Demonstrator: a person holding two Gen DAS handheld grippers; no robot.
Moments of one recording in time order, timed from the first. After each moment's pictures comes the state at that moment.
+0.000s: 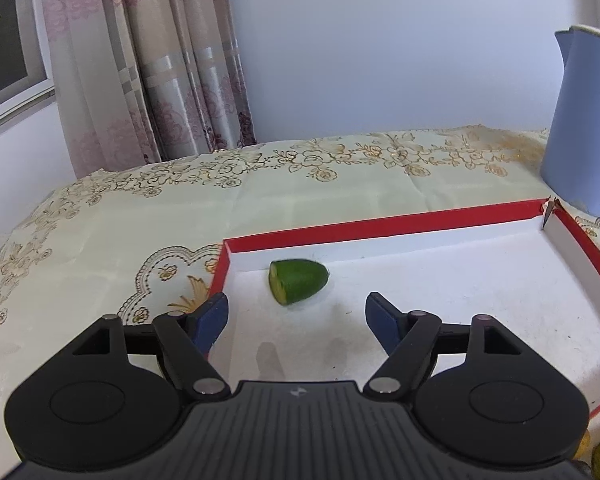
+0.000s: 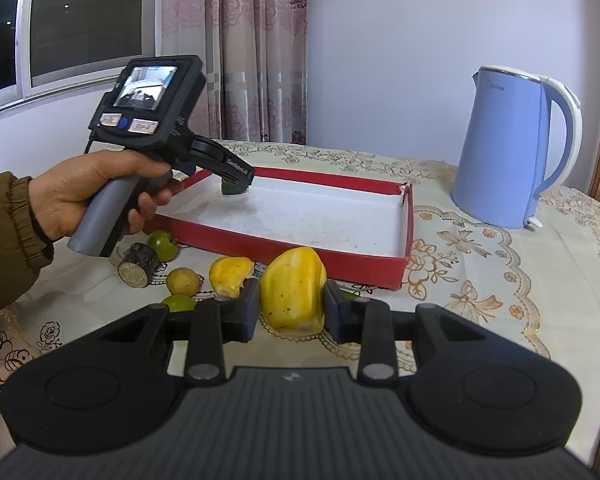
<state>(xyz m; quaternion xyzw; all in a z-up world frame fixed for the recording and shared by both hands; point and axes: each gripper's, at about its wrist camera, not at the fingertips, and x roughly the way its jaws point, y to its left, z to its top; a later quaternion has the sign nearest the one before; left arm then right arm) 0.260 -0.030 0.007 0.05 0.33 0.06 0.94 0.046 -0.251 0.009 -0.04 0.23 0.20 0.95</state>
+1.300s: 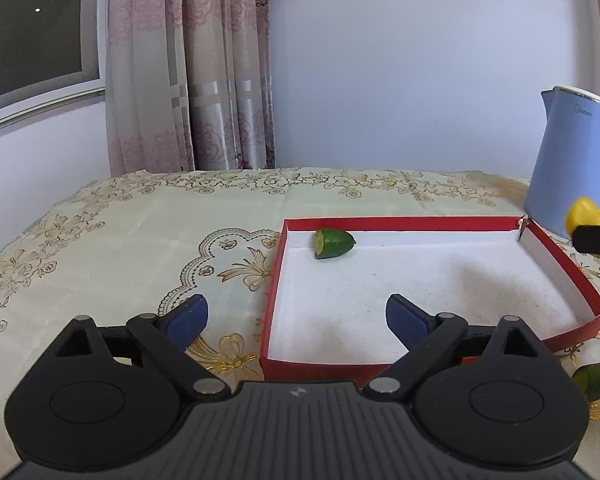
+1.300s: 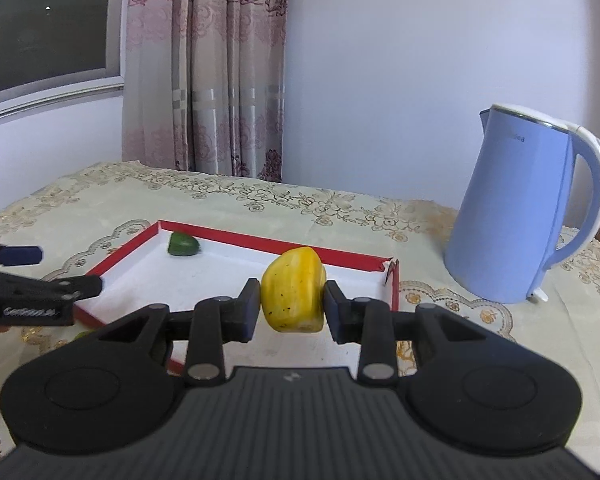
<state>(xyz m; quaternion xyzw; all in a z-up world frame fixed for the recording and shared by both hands) 0.156 0.003 0.013 0.00 0.26 0.07 0.96 0.172 -0.229 0.044 -0.04 0.23 0.17 0.96</state>
